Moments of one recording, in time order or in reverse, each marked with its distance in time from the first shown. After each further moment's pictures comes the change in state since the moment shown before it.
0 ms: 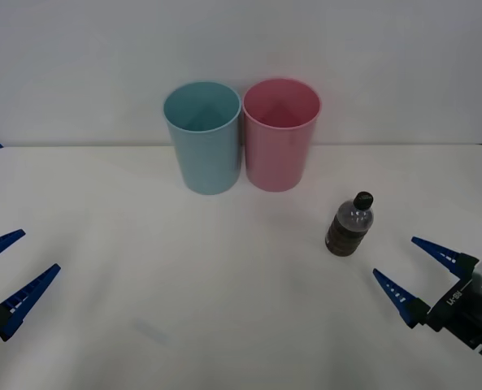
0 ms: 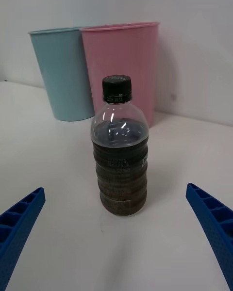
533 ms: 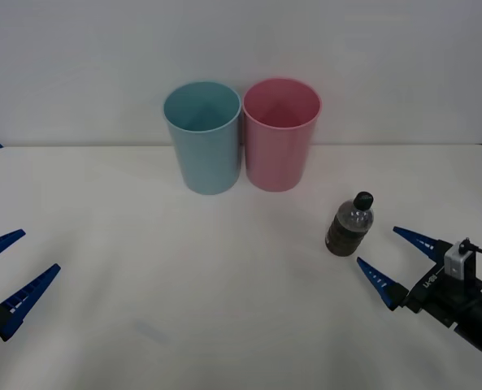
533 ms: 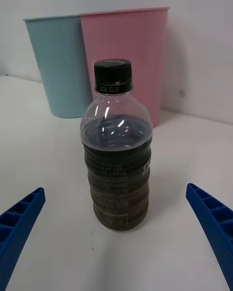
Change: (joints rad) right arm -0.141 0.003 0.046 0.154 0.019 0.006 0.053; left arm 0.000 0.000 0.000 0.000 0.000 0.000 0.000
